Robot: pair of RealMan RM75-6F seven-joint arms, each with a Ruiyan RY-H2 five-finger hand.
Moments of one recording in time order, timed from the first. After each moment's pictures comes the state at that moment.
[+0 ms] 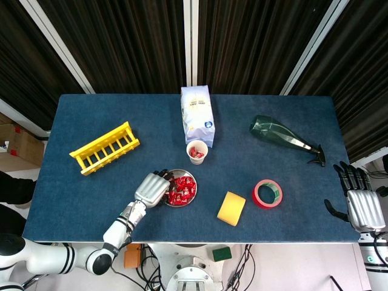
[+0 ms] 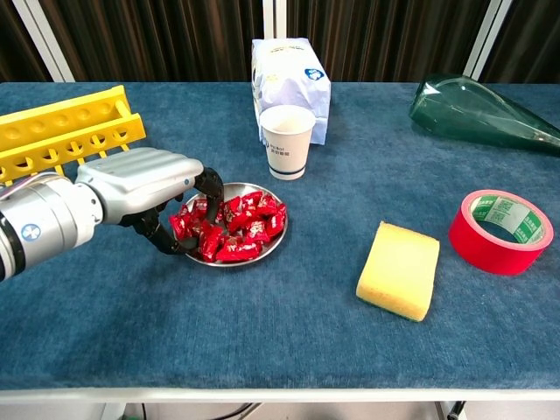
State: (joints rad) left arm -0.73 -1.66 -0.05 -1.64 1.04 1.05 0.64; right arm 0.09 -1.13 0.06 -1.59 -1.50 1.45 0.04
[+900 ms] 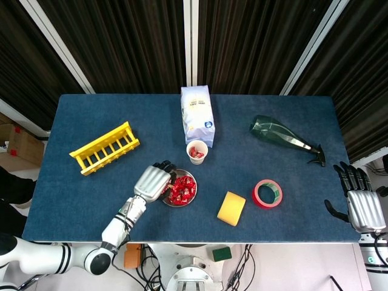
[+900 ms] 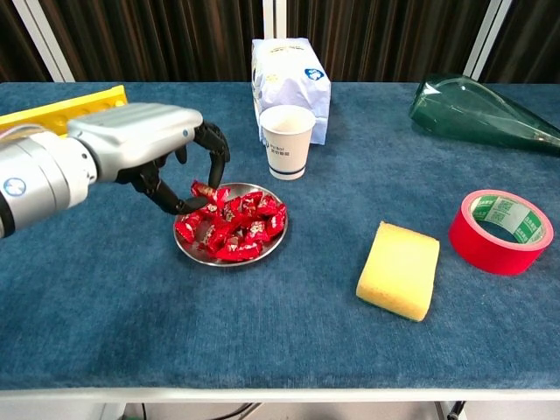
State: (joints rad) left arm -0.73 -1.60 -0.13 -1.76 1.05 1.11 0.65; right arm 0.09 -1.12 0.06 -1.59 -1.50 1.46 0.04
